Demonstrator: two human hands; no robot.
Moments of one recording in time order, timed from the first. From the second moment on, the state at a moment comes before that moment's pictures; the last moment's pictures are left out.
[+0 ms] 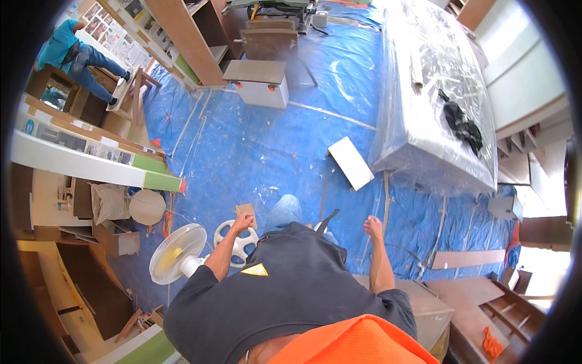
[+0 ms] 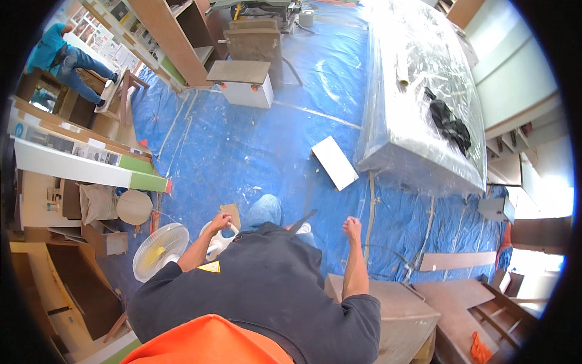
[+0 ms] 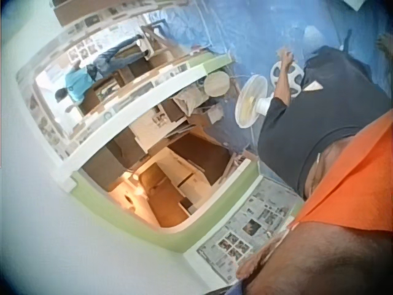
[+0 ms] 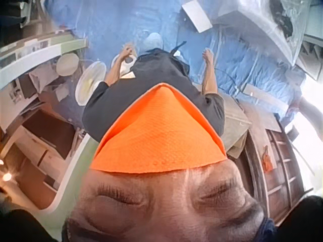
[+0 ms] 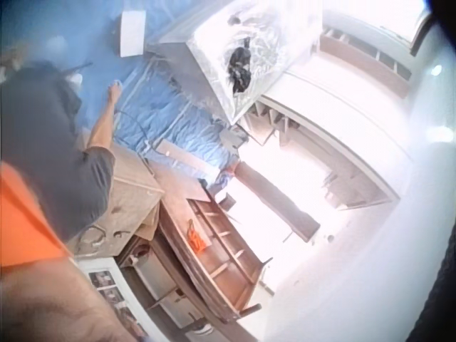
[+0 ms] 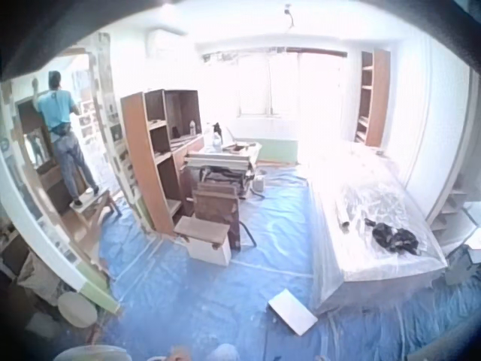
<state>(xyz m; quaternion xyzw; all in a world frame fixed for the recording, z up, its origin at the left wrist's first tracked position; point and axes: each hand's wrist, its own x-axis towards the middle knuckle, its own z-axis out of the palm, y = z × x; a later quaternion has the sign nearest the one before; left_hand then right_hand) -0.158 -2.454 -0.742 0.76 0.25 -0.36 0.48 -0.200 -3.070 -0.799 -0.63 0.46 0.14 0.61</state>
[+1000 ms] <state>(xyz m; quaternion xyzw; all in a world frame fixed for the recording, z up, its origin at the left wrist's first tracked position) 0.754 -2.670 -0.796 0.73 0.32 -0.28 0.53 0.717 -3.255 -0.837 -0.60 0.45 0.29 0.59</state>
